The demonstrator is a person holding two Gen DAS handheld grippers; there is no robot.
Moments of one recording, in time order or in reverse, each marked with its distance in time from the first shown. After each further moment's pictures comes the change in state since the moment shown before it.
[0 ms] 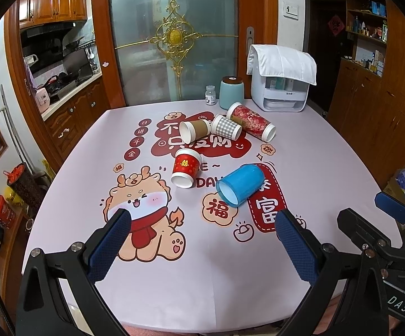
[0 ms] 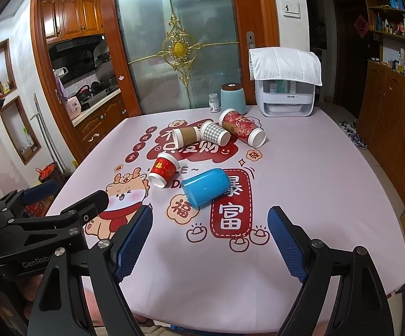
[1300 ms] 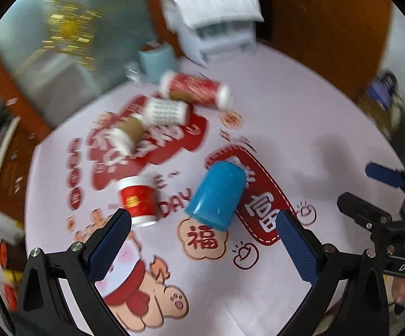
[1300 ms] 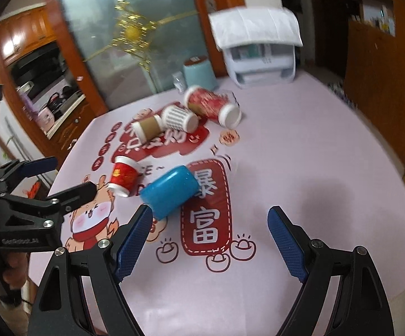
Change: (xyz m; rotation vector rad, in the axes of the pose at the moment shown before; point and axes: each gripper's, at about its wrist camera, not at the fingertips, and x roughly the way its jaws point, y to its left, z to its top) left arm 0.163 -0.060 0.087 0.437 0.283 -0.217; right arm 0.110 -0.070 0.021 0.201 0.145 -0.040
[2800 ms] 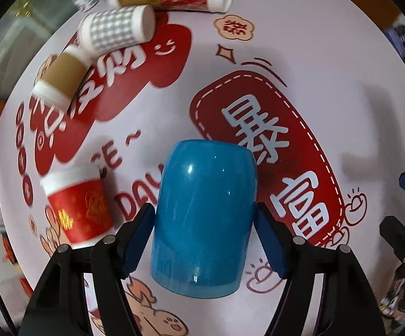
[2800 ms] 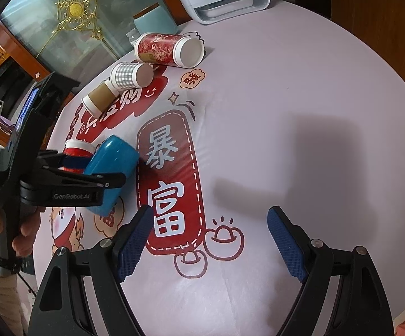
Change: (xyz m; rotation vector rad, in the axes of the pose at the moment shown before) left arm 0.168 0.005 0.015 0.010 0.429 -0.022; right arm 0.133 -0.068 -0.015 0.186 0.242 -0.011
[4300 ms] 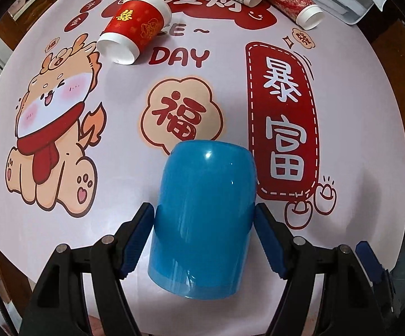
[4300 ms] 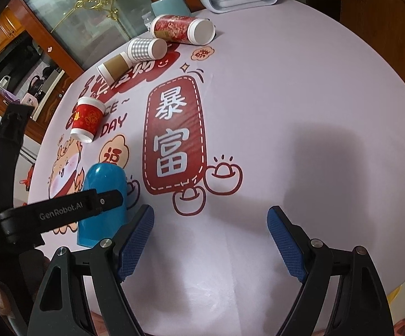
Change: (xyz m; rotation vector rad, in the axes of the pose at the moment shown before) left arm -0.014 -0.028 -0.145 -0.662 -0.073 -0.106; right arm -0.026 0.000 -0.068 -0.089 0.035 -0.016
